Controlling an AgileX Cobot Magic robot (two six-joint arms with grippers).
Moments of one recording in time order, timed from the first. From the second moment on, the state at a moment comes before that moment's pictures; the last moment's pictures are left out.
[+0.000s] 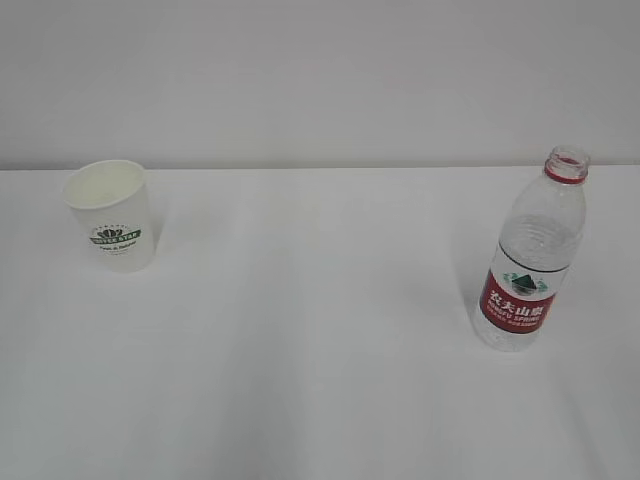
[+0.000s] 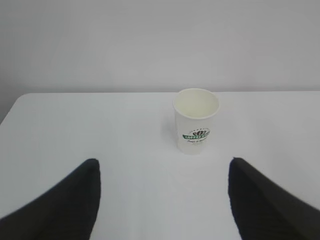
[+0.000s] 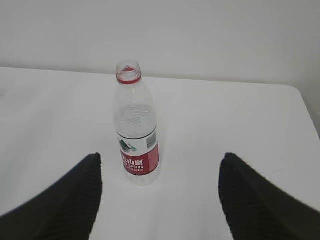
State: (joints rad) left arm -0.05 0.27 -0.55 -0.01 0.67 -0.05; right arm 0.11 0.19 -0.53 0.03 0.78 -0.04
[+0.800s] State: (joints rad) left arm -0.05 0.56 -0.55 -0.01 0.35 -0.05; right arm 0.11 0.40 -0.53 0.03 0.58 -0.19
